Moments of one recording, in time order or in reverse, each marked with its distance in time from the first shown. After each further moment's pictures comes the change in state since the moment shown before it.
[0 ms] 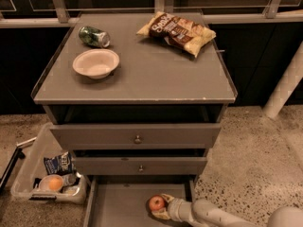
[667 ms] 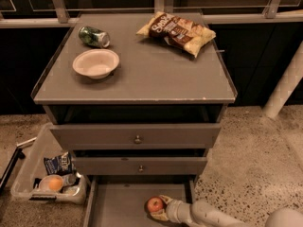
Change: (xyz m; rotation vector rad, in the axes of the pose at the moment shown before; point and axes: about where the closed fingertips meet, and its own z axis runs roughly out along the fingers) arm 0.003 0.007 0.011 -0.012 -0.014 0.006
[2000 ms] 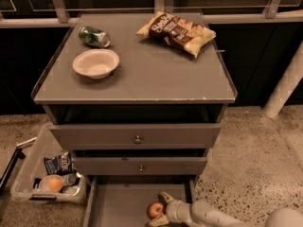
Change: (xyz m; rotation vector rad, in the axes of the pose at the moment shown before) arm 0.000 0.000 0.000 0.000 0.000 0.000
